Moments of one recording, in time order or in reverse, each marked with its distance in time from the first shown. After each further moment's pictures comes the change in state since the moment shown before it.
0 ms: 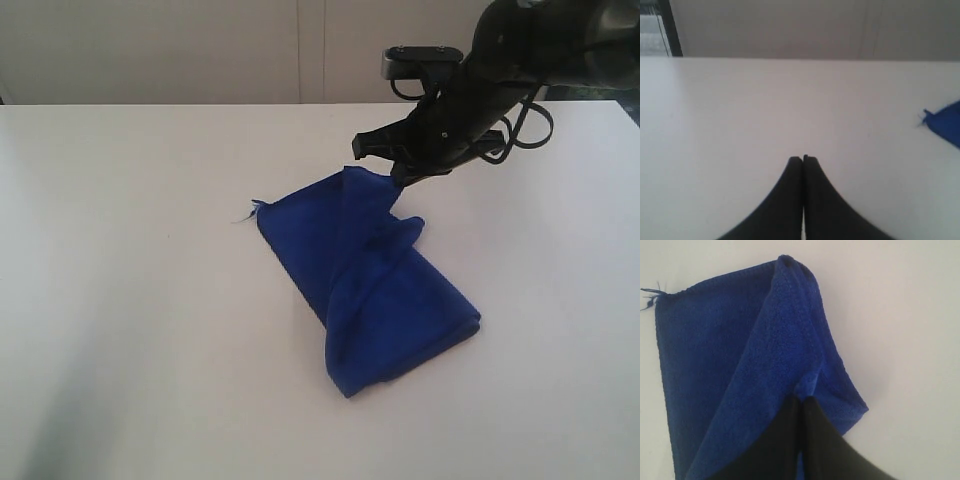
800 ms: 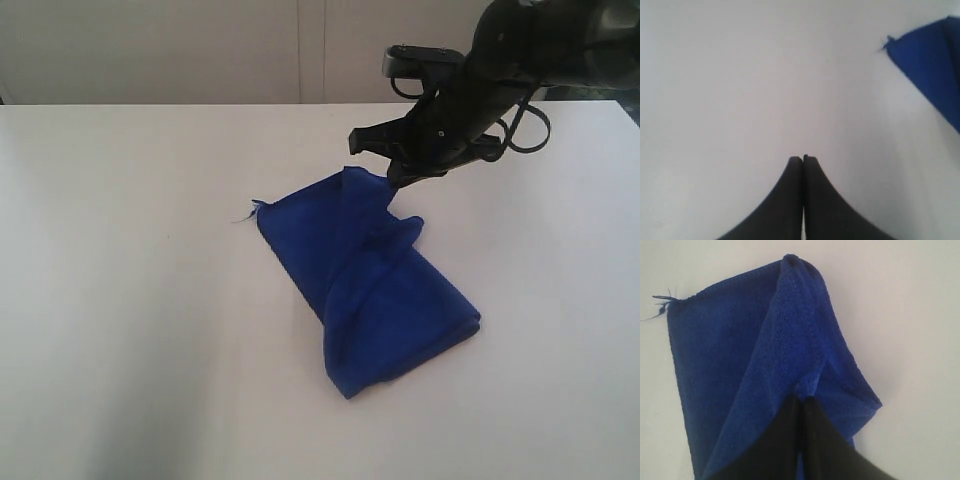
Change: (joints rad) left arm 0.000 0.619 -0.551 -0.078 0.539 -0.007; right arm 0.000 0.000 0.000 0.042 0.008 0.031
